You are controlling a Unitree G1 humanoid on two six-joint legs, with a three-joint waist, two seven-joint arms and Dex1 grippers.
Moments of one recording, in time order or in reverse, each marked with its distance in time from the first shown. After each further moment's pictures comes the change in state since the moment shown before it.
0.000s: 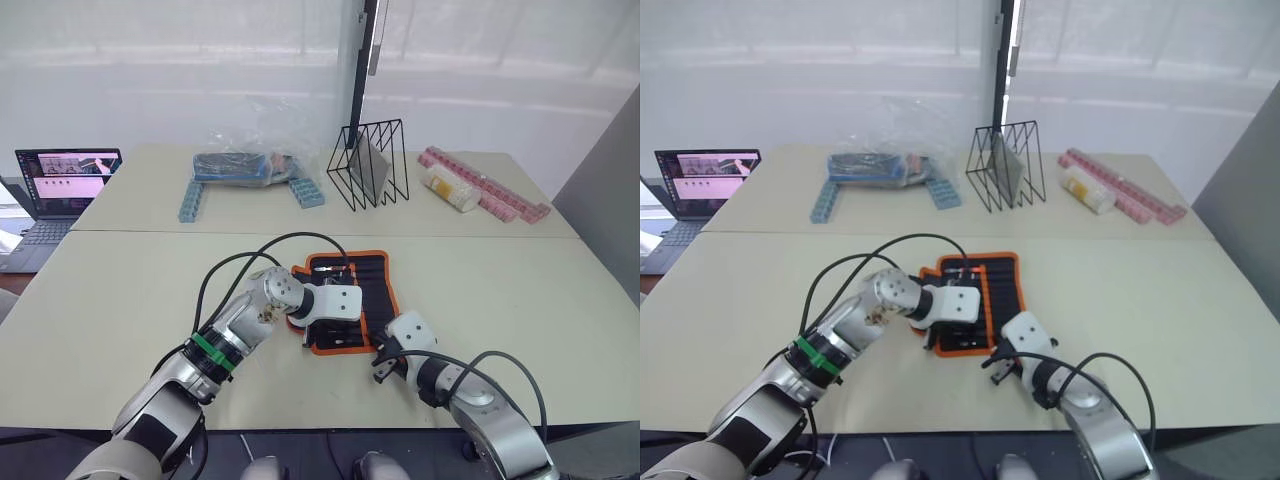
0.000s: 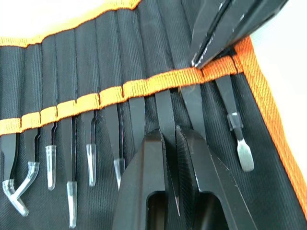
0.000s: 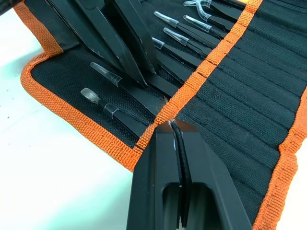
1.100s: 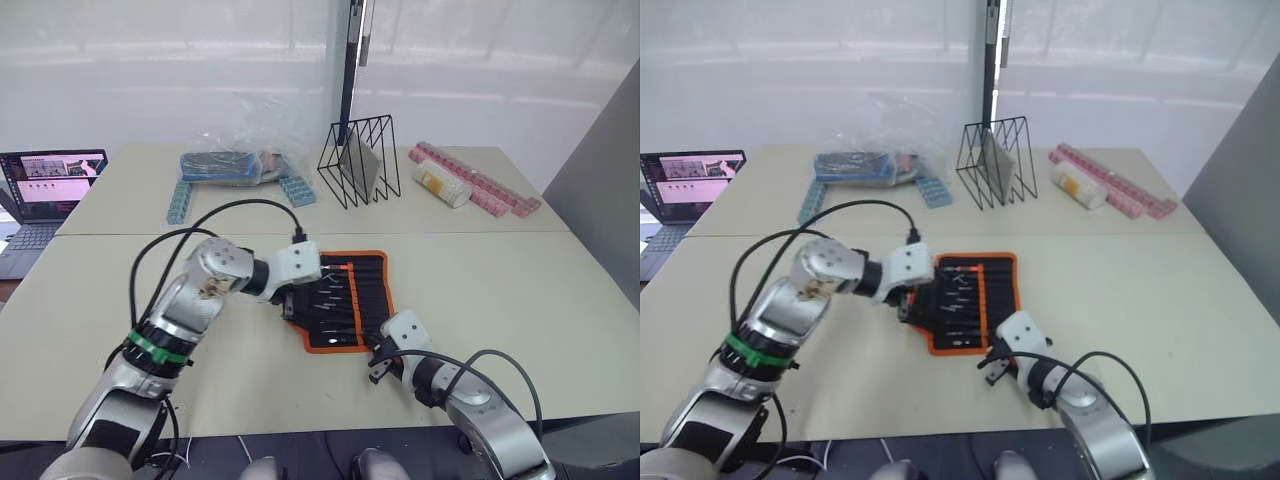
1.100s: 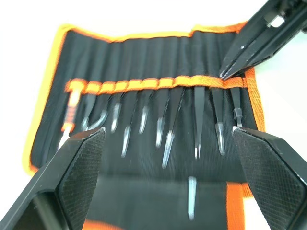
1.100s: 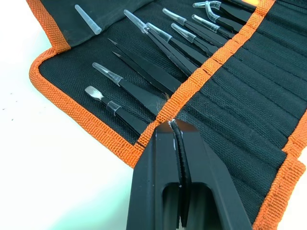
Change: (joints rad) left arm 0.082 0.219 0.323 -0.295 -0.268 0.277 -0.074; right arm -0.013 0.008 0.014 -0.005 0.002 0.005 0.013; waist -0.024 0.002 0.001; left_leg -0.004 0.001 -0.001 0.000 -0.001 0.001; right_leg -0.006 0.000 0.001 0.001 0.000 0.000
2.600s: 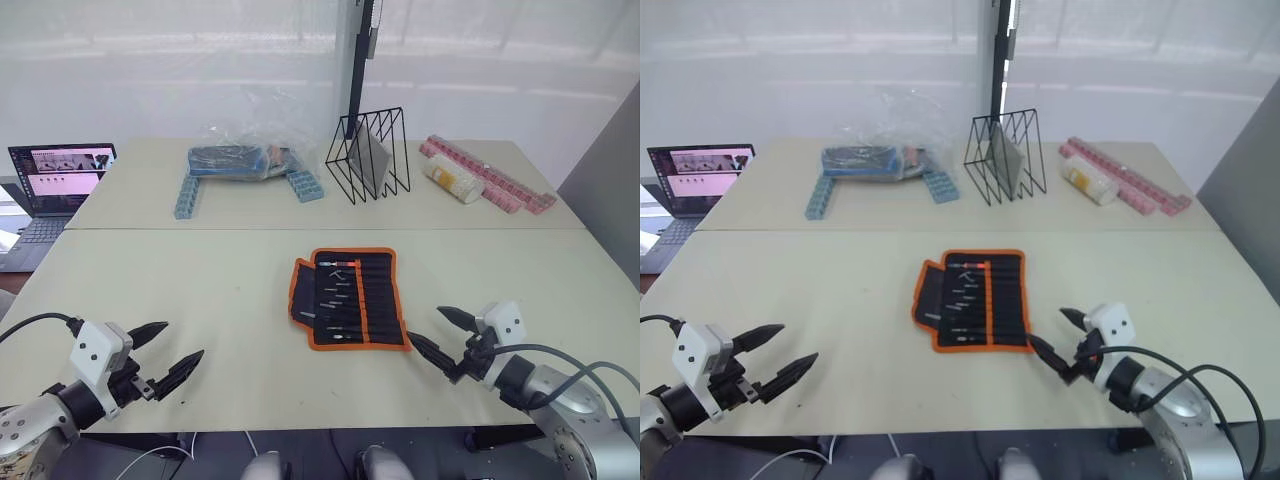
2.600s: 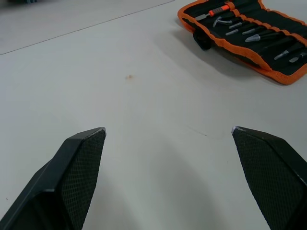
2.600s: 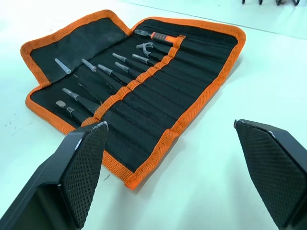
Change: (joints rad) left arm 1.048 0.015 0.805 -0.379 -0.444 -0.209 0.314; right arm 0.124 -0.143 -0.434 -0.005 0.350 -0.160 0.232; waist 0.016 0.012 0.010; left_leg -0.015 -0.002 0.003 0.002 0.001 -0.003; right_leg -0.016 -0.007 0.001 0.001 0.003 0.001
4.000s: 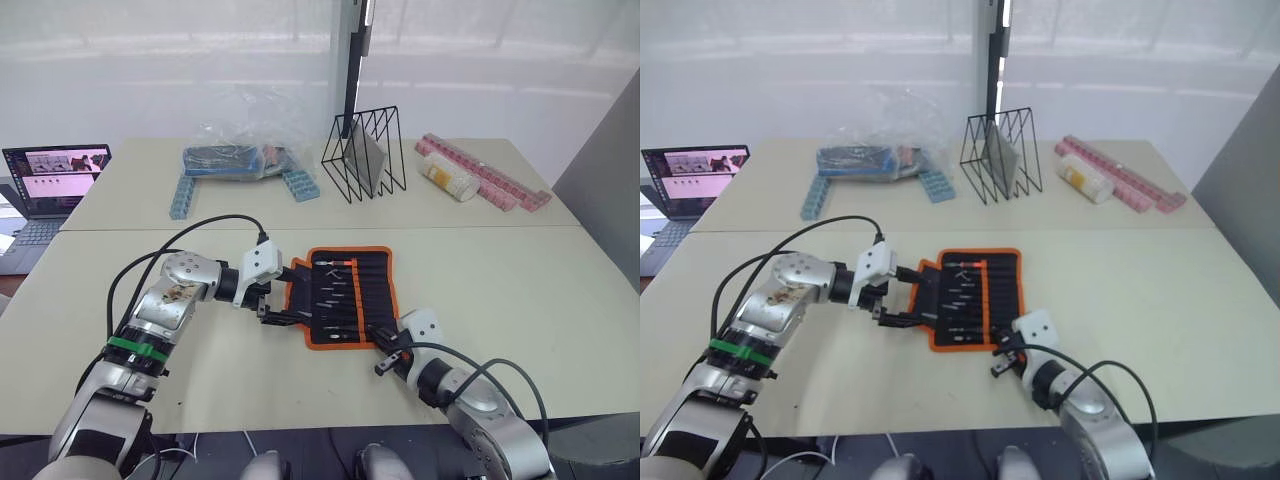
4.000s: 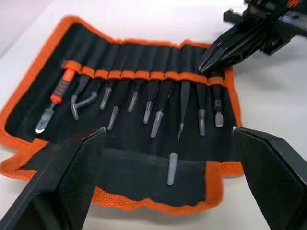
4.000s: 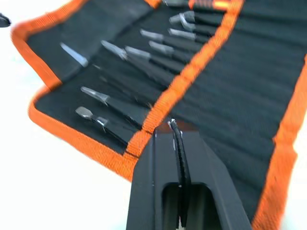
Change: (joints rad) left arm -1.081 0.012 -0.830 0.815 0.256 -0.196 -0.419; right arm -0.080 0.194 0.348 0.004 -0.179 0.090 -0.327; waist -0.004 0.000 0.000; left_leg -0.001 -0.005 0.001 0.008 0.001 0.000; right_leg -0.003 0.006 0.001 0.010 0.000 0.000
